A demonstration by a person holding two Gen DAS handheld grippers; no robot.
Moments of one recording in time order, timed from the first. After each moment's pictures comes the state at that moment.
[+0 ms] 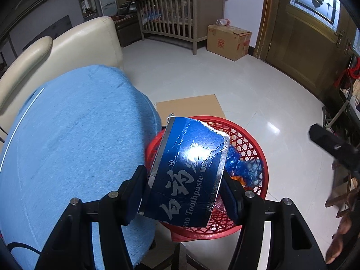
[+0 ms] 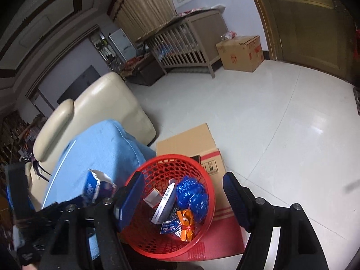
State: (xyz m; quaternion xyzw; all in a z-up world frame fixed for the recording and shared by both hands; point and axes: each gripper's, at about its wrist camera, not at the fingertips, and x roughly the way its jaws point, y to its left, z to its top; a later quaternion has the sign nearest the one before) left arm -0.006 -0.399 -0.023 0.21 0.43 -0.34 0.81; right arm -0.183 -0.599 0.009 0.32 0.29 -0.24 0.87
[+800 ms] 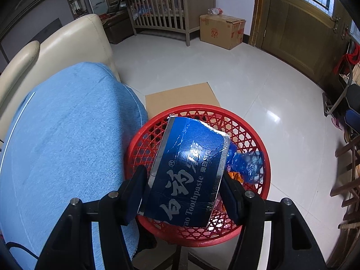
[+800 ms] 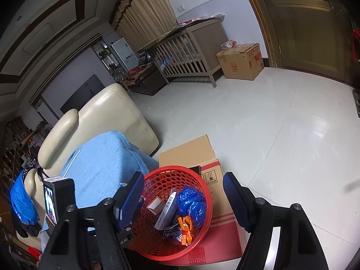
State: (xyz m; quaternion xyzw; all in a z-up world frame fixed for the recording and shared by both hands) left arm -0.013 -0.424 -0.048 0.24 0.44 -0.34 0.79; right arm -0.198 -0.609 0.028 0.32 0.26 -0.24 0.88
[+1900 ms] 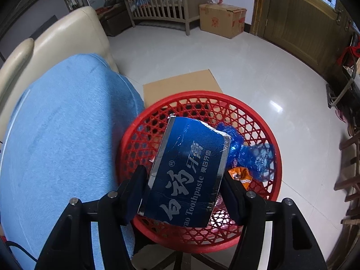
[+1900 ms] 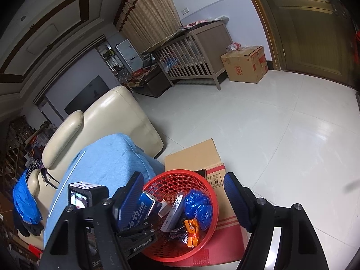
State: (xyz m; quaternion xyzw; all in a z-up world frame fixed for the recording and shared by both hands) left arm -0.005 -0.444 -0.077 0.26 0.47 -0.34 0.77; right arm -0.195 -0.608 0.039 0.32 0.26 -0.23 0.89
